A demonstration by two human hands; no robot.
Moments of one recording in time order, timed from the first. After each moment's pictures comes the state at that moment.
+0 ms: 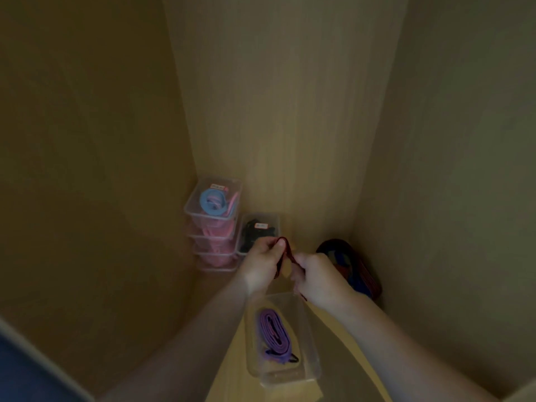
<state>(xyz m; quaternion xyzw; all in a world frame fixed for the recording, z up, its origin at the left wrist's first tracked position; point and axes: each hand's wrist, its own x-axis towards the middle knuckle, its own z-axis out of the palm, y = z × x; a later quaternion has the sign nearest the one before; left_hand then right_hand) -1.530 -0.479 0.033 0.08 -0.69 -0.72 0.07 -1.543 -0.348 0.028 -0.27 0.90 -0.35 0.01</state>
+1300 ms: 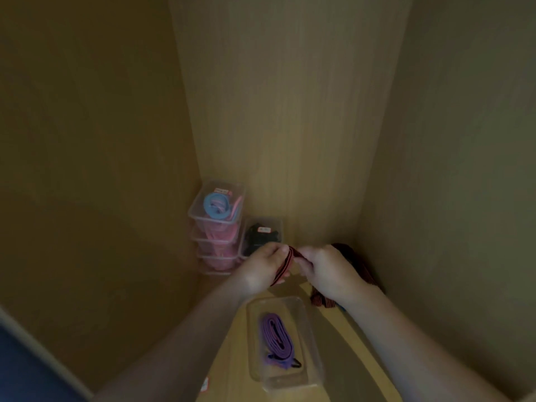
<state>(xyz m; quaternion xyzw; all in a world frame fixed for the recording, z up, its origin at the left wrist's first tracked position) -1.525 -0.493 0.039 0.04 -0.77 -0.63 -0.03 -1.560 -0.334 0.041 -0.34 0.89 -0.28 -0.10</state>
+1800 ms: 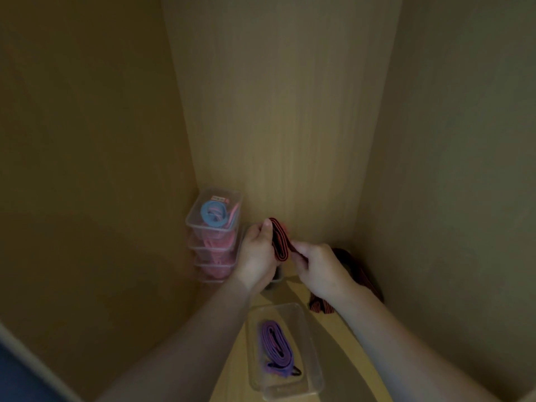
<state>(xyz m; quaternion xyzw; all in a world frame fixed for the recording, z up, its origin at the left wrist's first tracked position) -1.550 -0.474 0.068 0.10 -0.54 -0.82 0.14 -1.561 -0.346 0.048 -0.33 0.85 -0.40 -0.10</state>
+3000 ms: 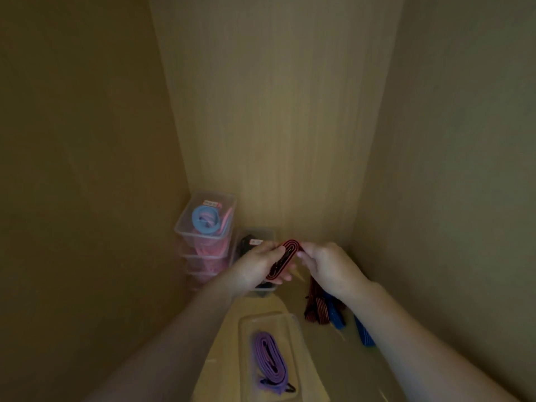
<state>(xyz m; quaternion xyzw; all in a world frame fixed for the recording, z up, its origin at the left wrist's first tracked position) -1.547 -0.495 0.061 -0.03 -0.76 -0.65 -0.08 -1.581 -0.322 0.057 -0.36 0.88 -0.29 -0.14</state>
